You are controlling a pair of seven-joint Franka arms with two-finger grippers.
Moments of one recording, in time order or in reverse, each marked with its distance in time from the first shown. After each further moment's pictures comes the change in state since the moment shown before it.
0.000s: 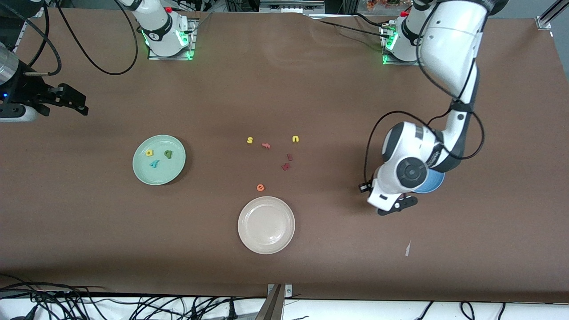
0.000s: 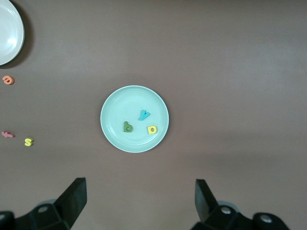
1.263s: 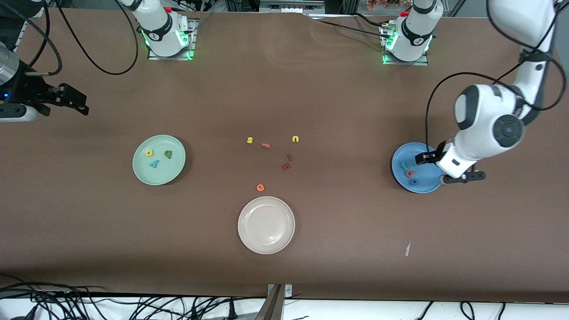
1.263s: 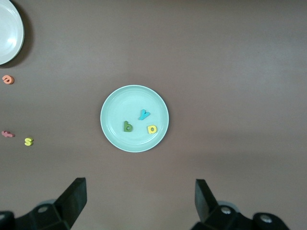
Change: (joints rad) left arm 0.242 -0.346 0.003 -0.311 0.008 -0.055 0.404; right arm 0.000 0.000 -0.001 0.000 0.000 -0.002 0.000
